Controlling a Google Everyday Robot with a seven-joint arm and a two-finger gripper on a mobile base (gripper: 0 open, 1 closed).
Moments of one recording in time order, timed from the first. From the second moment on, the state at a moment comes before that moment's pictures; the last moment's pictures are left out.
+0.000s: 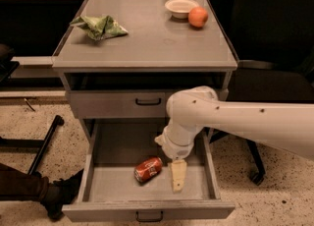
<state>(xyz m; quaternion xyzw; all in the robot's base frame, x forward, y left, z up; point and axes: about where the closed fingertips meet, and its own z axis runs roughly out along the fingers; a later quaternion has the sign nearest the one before) 0.467 -0.039 0.601 -0.79 0.60 0.10 0.07</state>
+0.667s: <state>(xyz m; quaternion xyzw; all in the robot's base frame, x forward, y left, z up) 0.480 -0.014 0.573 -0.81 0.57 0.12 0.09</state>
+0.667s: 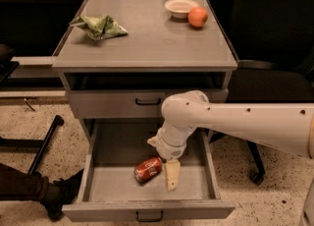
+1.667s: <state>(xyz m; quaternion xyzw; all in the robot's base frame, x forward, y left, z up) 0.532 0.012 0.535 -0.82 0.53 0.12 0.20</state>
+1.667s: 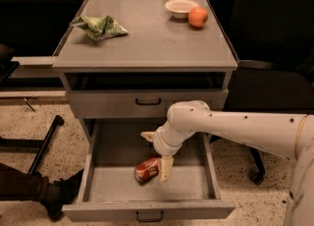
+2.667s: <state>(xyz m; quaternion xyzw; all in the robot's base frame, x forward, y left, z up) 0.558 0.015 0.495 -0.81 0.54 0.11 0.20</state>
